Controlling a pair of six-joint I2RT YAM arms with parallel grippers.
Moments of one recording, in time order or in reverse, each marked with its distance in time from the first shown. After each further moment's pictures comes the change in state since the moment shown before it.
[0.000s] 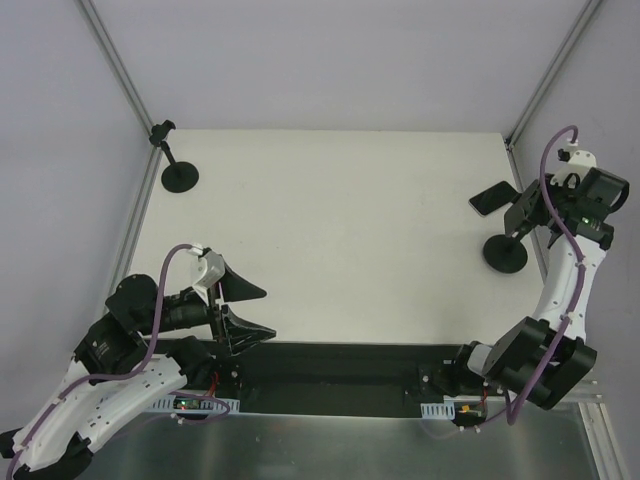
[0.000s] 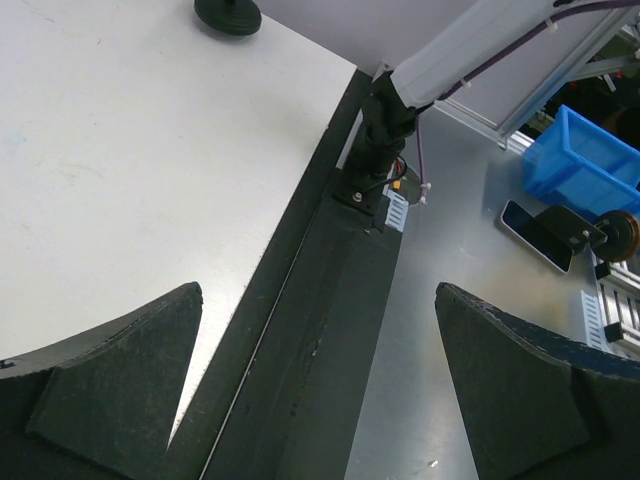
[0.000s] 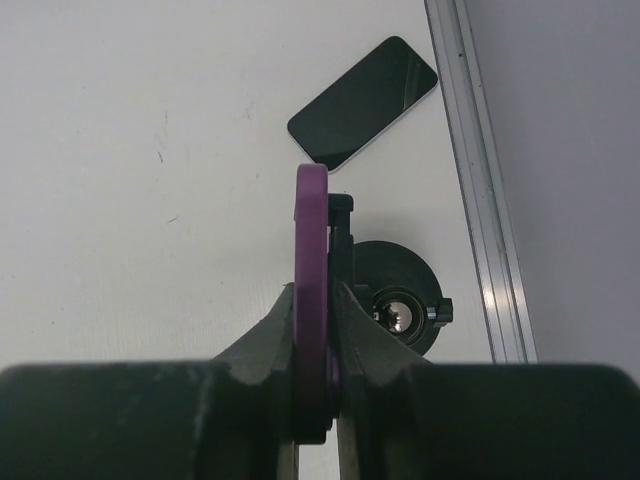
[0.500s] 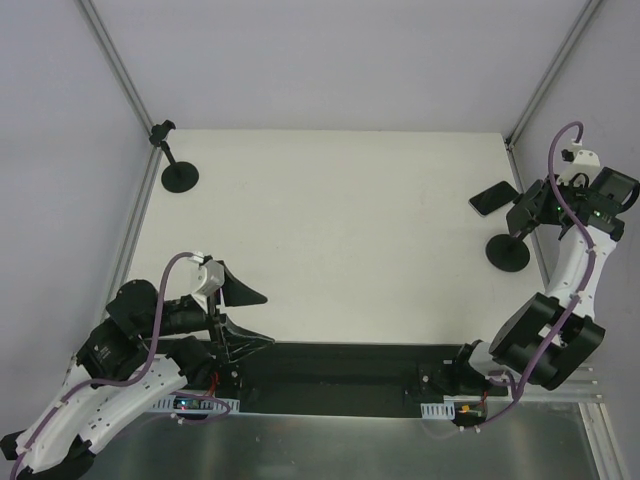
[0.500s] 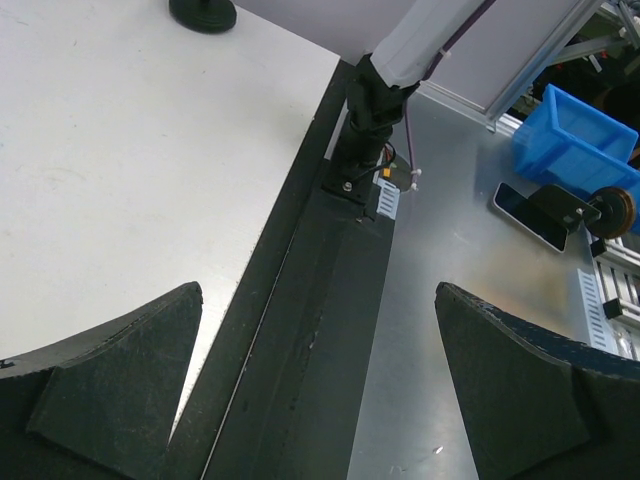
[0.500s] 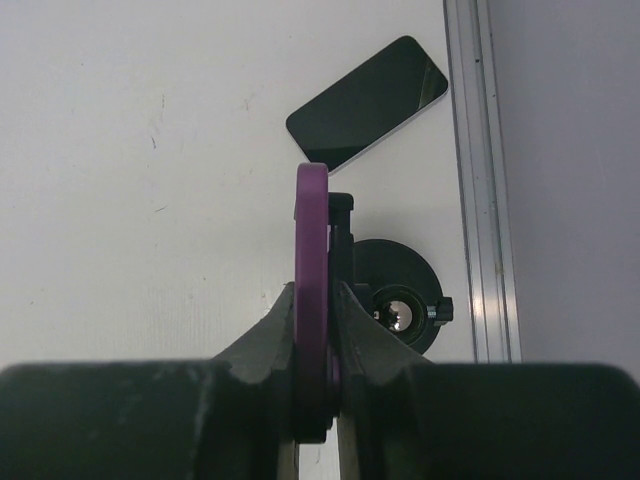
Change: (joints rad) left arm 0.000 -0.060 -0.046 0.010 0.054 0.018; right arm -0.103 0.115 0.042 0.000 -0.166 -0.104
